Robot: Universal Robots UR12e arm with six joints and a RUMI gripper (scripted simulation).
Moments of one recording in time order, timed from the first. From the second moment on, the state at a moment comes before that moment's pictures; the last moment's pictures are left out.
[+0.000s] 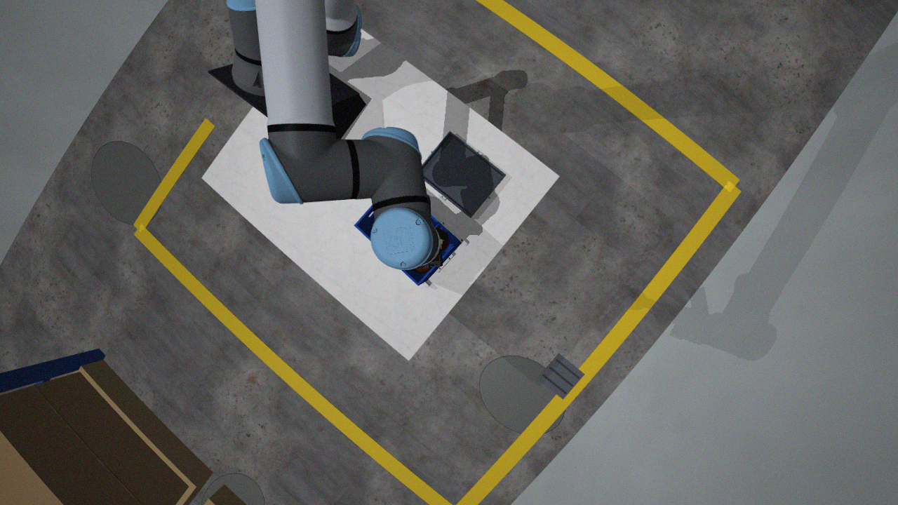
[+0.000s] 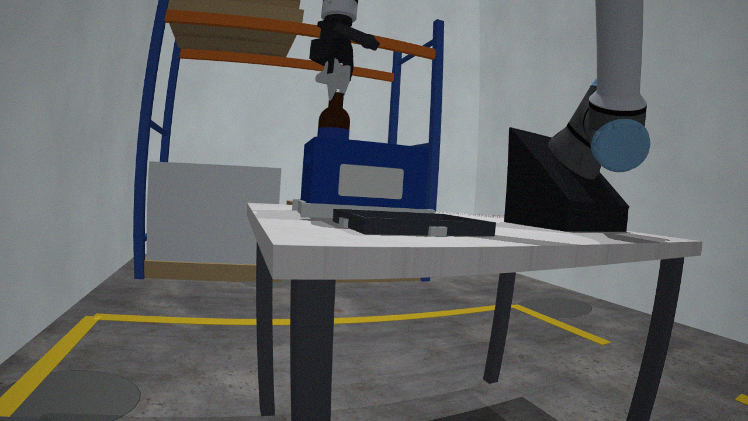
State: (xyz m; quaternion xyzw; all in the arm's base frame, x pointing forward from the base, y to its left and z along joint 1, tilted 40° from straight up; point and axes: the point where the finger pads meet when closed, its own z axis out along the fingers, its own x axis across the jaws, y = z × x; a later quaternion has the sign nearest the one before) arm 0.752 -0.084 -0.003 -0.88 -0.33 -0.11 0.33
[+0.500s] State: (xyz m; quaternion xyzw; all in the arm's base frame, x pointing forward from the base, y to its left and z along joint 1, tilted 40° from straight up) arm 0.751 -0.073 -0.015 -0.88 -0.33 -0.11 0.33
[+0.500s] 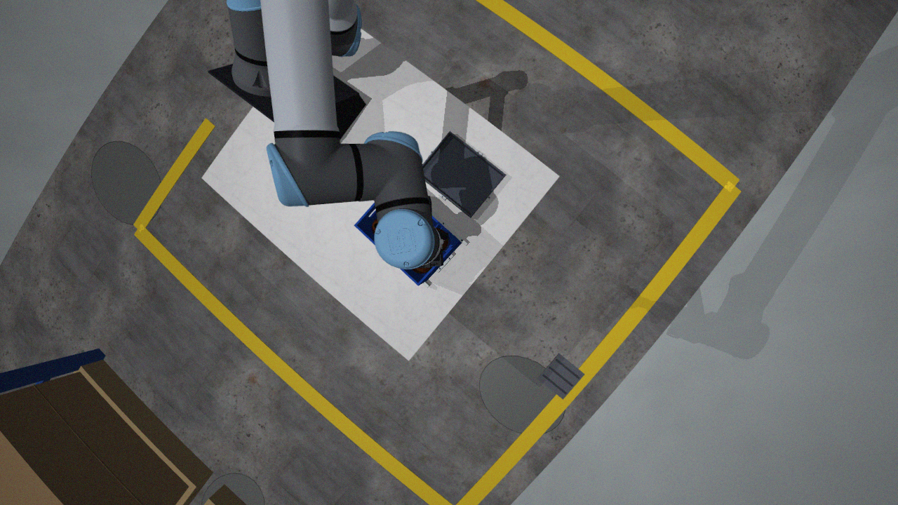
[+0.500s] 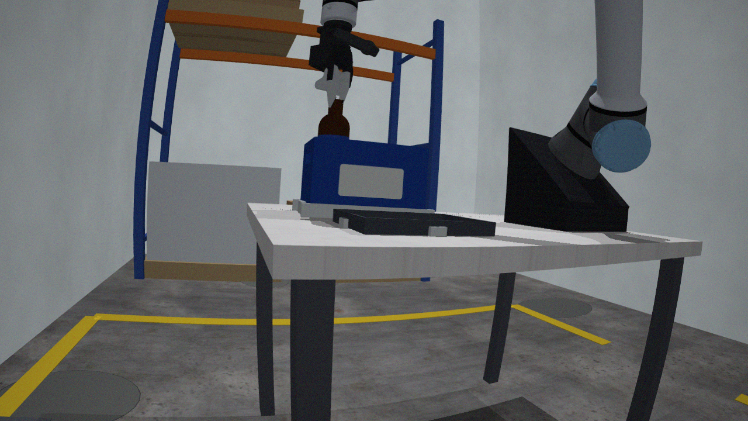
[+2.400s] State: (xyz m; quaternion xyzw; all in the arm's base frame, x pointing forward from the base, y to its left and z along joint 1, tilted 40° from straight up) arm 0.752 -0.067 -0.024 -0.88 -0.33 -0.11 0.33
